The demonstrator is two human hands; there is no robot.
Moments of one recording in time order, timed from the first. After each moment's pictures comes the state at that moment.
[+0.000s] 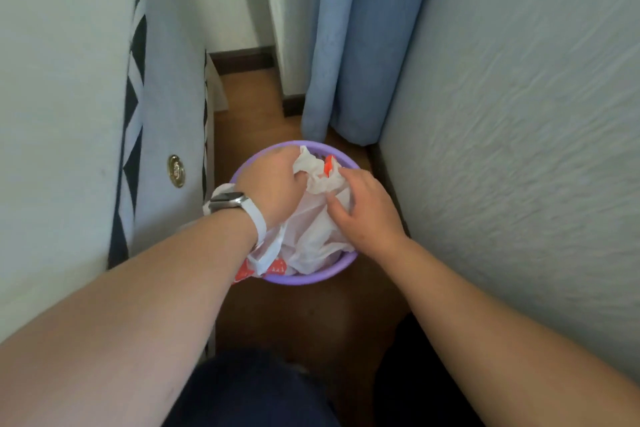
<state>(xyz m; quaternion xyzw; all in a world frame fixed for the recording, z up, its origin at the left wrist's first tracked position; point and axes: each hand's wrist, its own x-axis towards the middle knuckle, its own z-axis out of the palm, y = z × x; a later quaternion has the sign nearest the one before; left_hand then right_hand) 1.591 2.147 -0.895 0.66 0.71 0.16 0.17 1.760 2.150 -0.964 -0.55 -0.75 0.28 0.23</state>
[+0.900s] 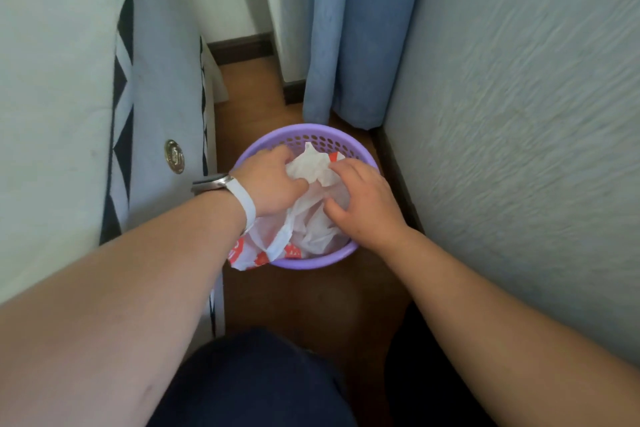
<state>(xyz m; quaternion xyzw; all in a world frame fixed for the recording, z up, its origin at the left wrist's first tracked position) 1.569 2.145 -0.913 0.64 0.72 0.01 0.26 1.750 2.137 -0.977 -0.51 -0.80 0.21 0.25</state>
